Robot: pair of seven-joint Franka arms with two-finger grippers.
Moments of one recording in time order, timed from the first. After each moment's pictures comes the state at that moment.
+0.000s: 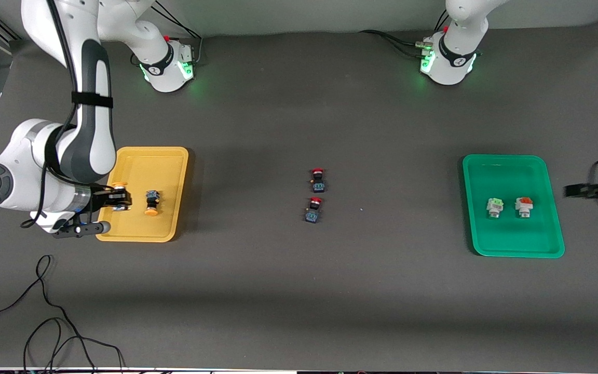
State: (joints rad) left arm 0.52 0.32 -0.28 -1.64 0.22 1.74 0.25; right arm 0.91 0.51 -1.05 -1.92 0.45 1.97 -0.44
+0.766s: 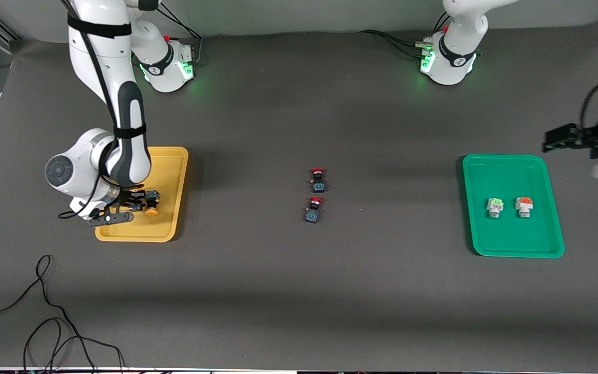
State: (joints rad) left arm 0.21 0.08 -0.24 -1.55 0.04 1.45 0.15; right arm 0.91 0.64 -0.94 -2.21 0.70 2.39 -0.65
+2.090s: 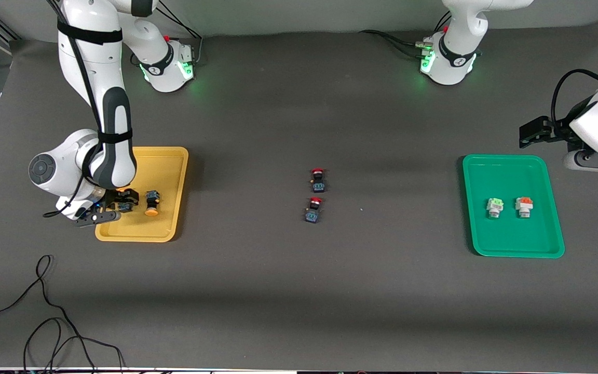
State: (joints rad) left arm -0.06 0.04 -0.01 -1.57 0.01 1.48 0.05; right arm 0.85 0.63 -0.96 -2.20 0.75 2.39 -0.79
